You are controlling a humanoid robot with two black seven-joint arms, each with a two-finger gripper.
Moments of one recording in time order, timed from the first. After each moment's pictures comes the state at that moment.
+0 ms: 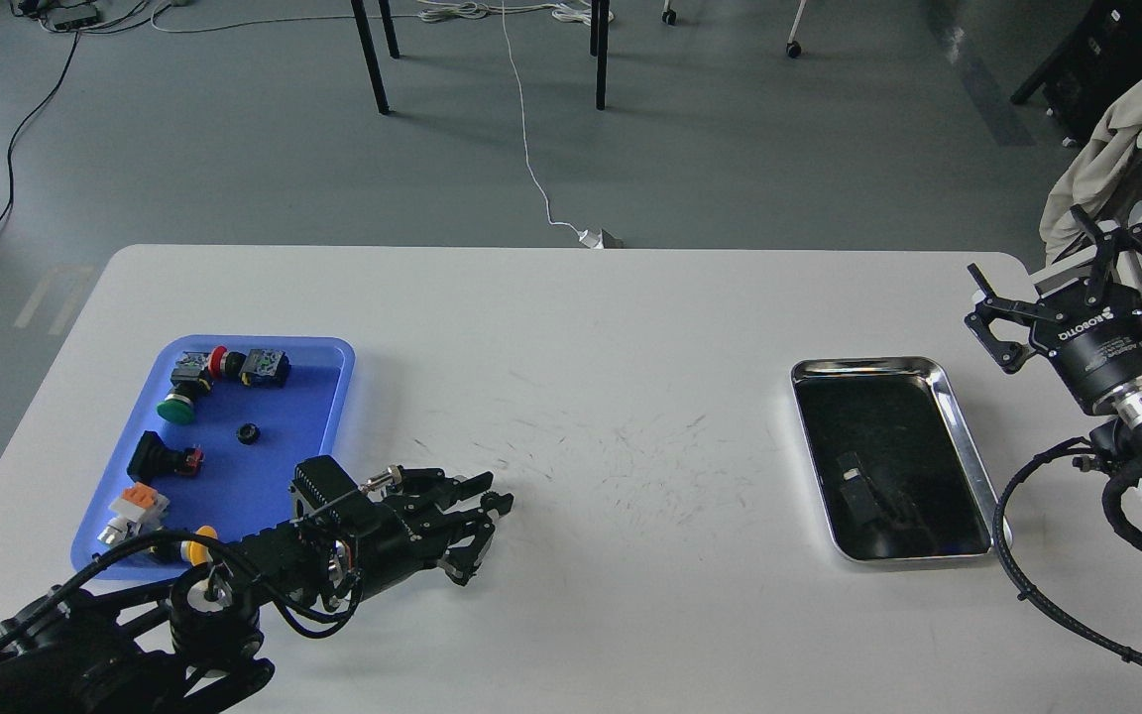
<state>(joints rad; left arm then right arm) -0.39 0.42 -0.38 -1.17 2.18 0.22 -0.21 0.26 -0.45 1.37 0.98 0.03 0.49 -0.06</state>
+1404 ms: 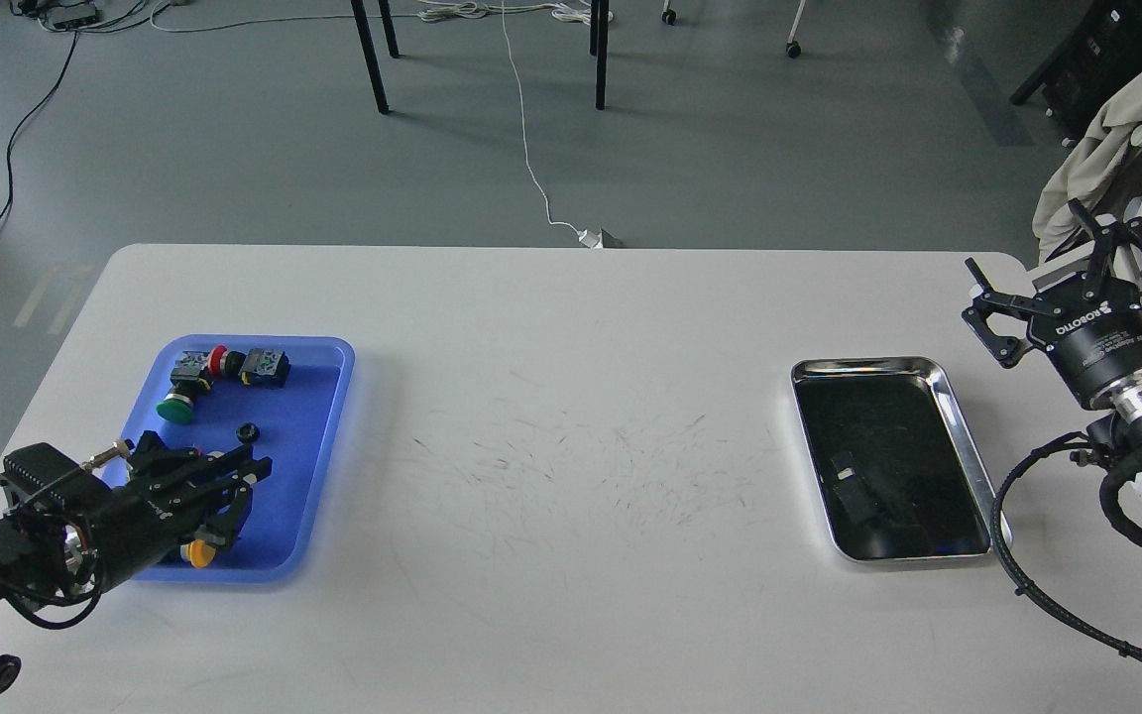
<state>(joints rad) -0.31 0.80 -0.44 -1.08 1.95 0.38 -0.36 0.27 -0.44 1.37 0.98 0.03 0.49 -0.06</state>
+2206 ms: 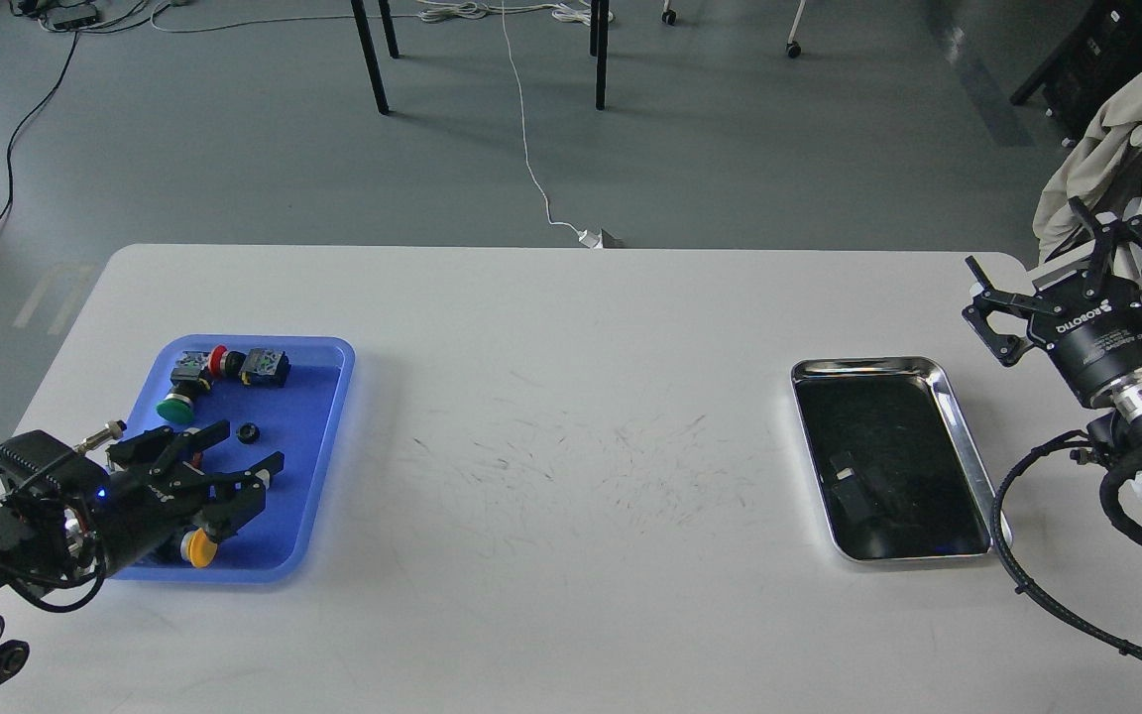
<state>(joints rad) -0.34 0.82 -0.46 -1.10 1.86 0.38 -0.36 0.28 -0.44 1.37 0.98 0.03 0.49 -0.06</state>
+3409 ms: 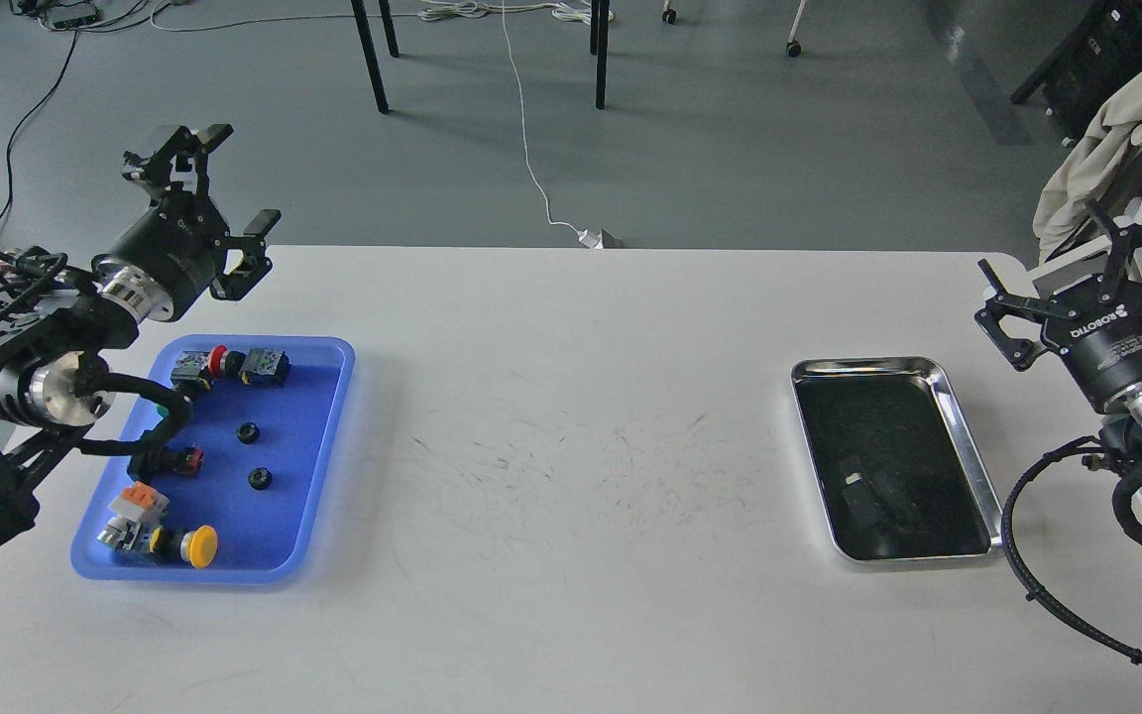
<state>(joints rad) -0.71 0.55 -0.63 -0.87 0.11 -0.25 -0.32 0.25 -0.46 1.39 0.99 0.04 0.49 -0.06</state>
